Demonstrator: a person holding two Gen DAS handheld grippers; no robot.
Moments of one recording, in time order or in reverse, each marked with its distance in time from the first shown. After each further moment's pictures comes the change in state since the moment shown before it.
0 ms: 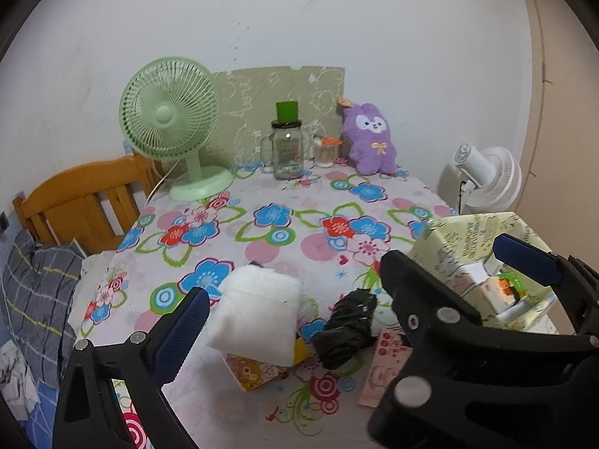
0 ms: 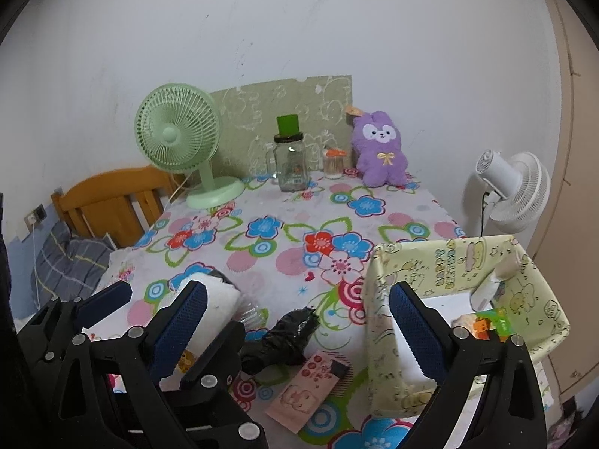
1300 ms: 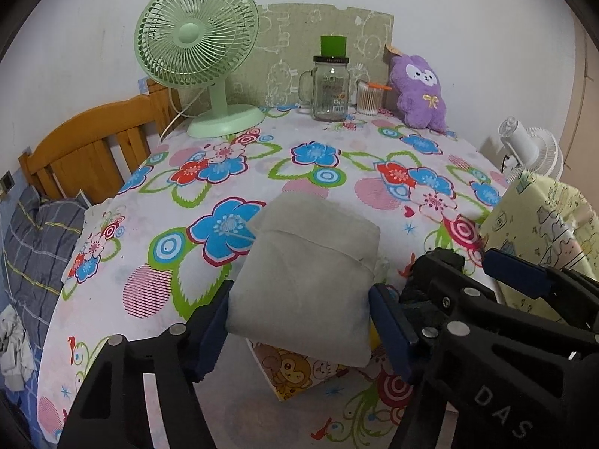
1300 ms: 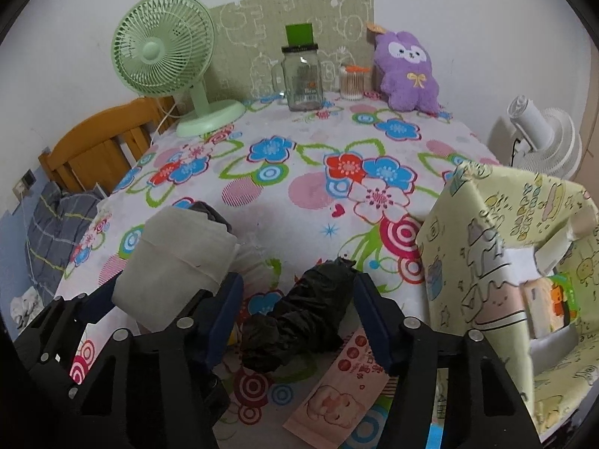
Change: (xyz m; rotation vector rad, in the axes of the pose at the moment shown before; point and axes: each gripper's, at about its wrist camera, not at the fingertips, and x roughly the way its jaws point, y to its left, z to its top) left arm 0.071 0.038 -0.031 -0.070 0.157 0.072; right arm 0.099 0.020 -0.029 0.009 0.271 0.016
